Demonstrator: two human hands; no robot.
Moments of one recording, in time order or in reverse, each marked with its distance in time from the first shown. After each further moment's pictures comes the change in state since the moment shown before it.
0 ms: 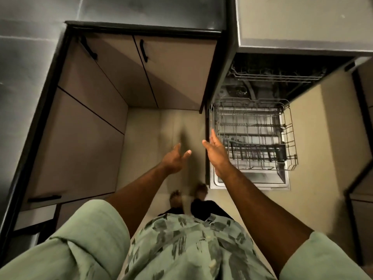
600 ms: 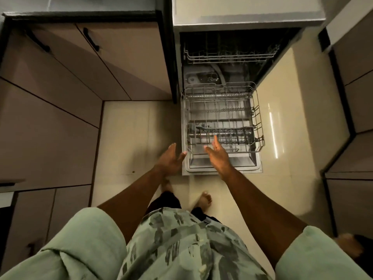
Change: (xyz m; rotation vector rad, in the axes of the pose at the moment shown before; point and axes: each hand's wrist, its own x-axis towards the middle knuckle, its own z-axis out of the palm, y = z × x) left_hand -0.045 0.144 0.175 0.050 0.050 0.050; right_hand -0.035 0.096 -0.239 -0.103 -0.003 0.077
